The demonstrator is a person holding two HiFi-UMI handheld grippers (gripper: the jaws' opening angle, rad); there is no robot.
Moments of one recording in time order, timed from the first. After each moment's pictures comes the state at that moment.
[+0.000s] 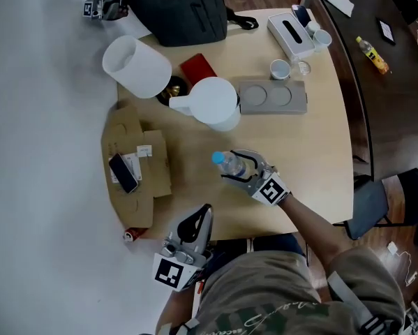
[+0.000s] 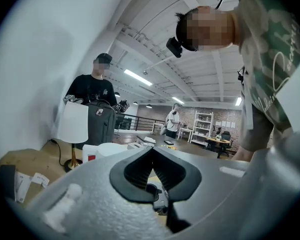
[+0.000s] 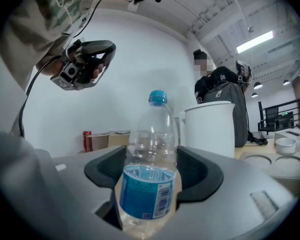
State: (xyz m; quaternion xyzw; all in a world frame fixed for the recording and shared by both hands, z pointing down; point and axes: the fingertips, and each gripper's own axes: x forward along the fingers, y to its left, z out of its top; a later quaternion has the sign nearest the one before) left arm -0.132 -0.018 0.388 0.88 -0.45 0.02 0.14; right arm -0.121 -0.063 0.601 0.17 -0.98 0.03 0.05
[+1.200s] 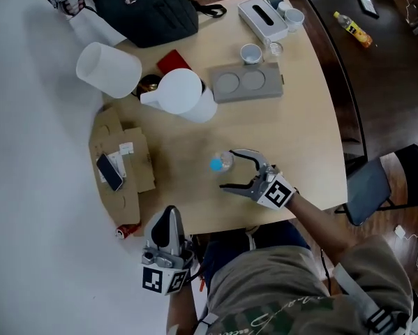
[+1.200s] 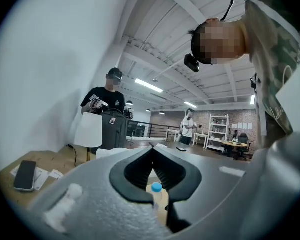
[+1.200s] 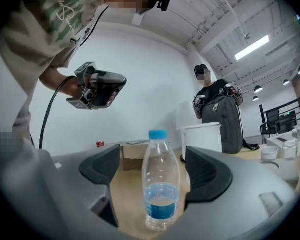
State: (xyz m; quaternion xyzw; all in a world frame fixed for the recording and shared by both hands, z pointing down) left arm -0.139 0.011 0.376 0.83 -0.54 0.01 0.12; right arm -0.051 -0.012 0.558 0.16 -0.99 0.04 0.02
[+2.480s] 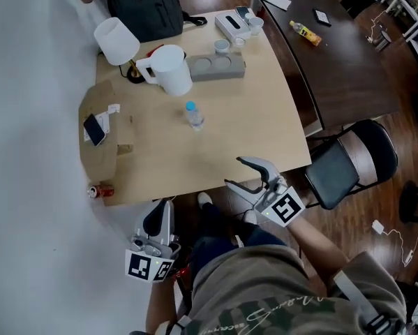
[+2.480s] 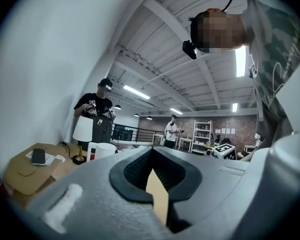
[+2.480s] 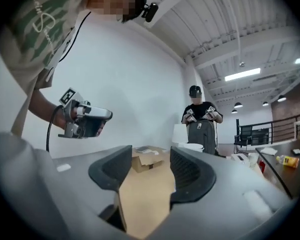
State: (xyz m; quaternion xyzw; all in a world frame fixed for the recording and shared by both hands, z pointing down) left arm -0.119 0.221 0.347 0.87 -0.48 -0.03 0.10; right arm 0.033 0.186 0.419 0.30 -0.95 0.02 0.04
